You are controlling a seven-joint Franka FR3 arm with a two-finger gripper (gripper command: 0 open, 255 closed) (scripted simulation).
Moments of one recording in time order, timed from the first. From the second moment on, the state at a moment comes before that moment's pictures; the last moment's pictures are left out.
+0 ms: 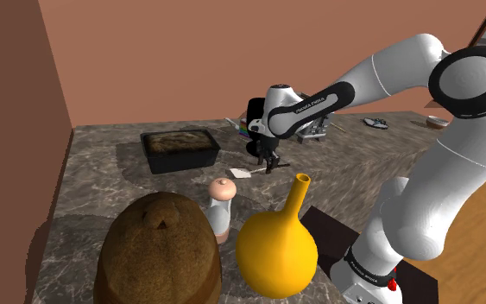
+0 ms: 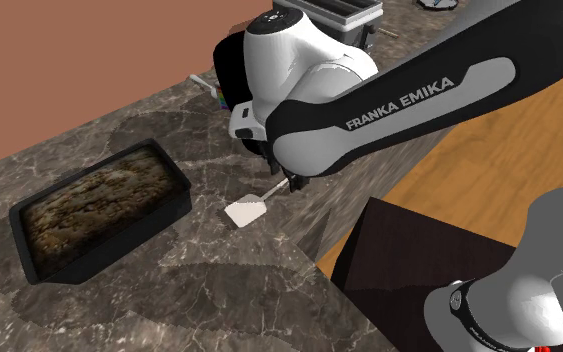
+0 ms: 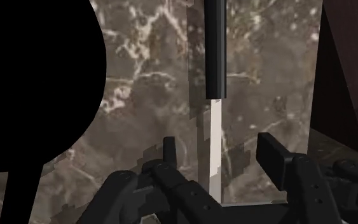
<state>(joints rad) 0.23 -0.10 -0.38 -2.44 -0.14 2.32 -1.20</state>
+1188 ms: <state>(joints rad) 0.23 -0.18 -0.37 -2.39 -0.16 2.21 -1.19</state>
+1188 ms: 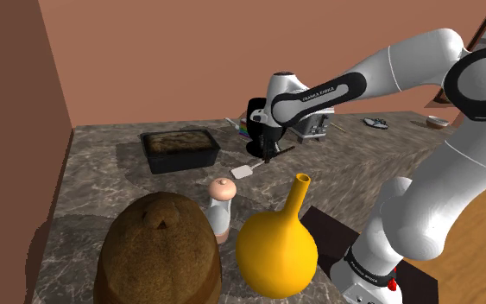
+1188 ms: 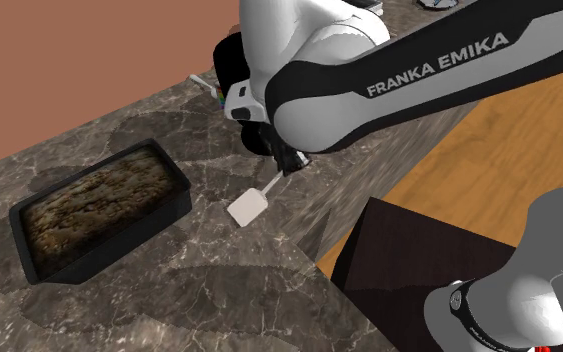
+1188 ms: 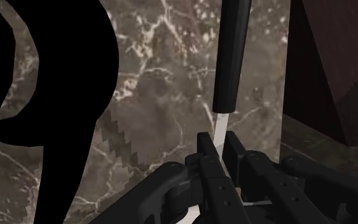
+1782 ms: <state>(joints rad) 0.23 -0.24 -0.35 -2.33 -0.17 2.08 -1.18</state>
